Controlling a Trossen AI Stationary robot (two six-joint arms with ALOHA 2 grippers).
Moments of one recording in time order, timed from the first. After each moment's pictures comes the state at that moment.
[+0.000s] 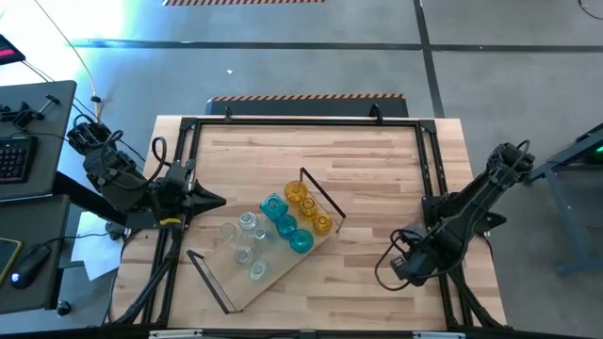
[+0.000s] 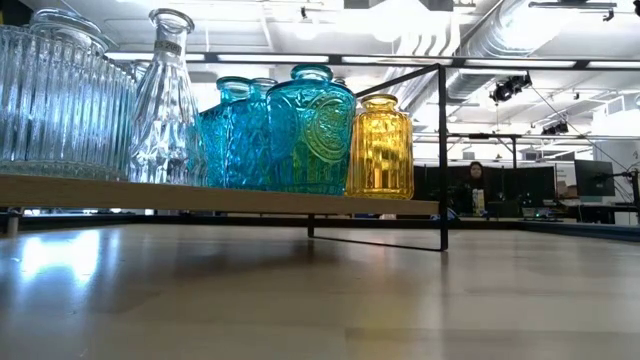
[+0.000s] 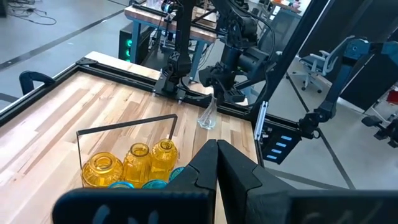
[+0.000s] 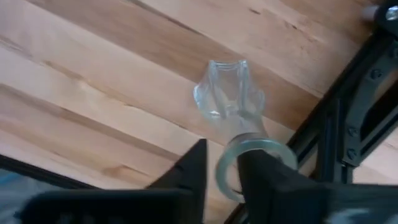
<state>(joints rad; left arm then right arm) -0.73 0.89 1.24 -0.69 -0.71 -0.53 0.82 1.34 1.02 -1.17 -0.09 1.92</state>
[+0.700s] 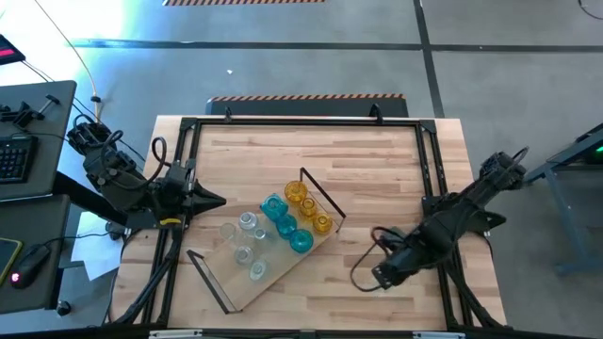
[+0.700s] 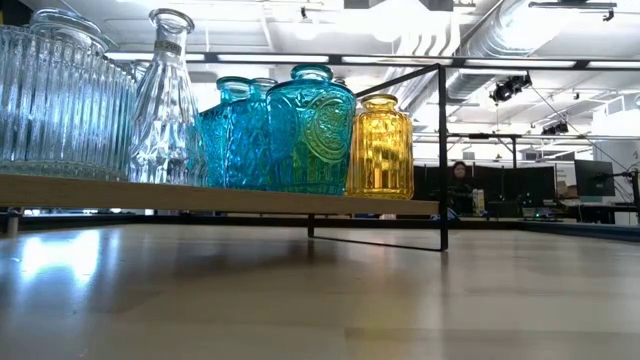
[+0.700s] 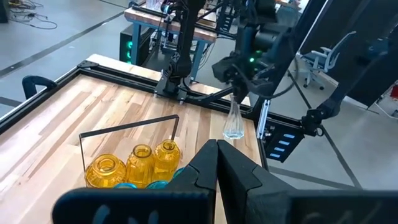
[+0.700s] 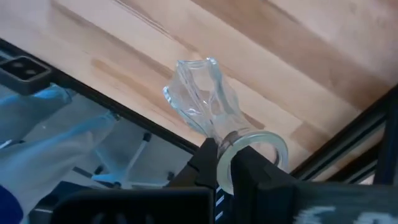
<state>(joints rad) -0.73 0.89 1.24 -0.69 -0.71 -0.51 0.68 1.50 1.40 -1.24 -0.16 1.74</state>
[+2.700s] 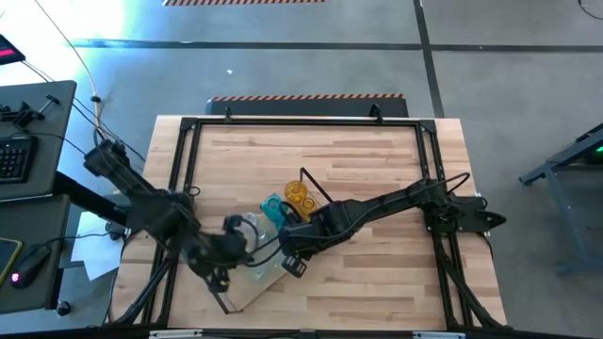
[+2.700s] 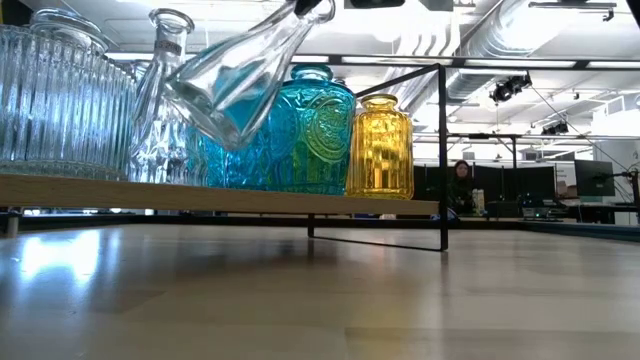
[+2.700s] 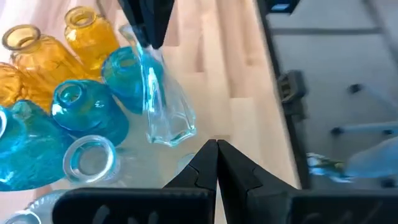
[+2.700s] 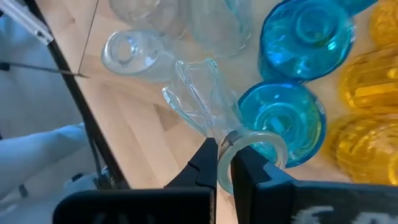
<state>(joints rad) -0.71 1.33 1.24 -0.76 -0.37 -0.52 0.33 2.15 2.23 -1.21 0.05 0.87</state>
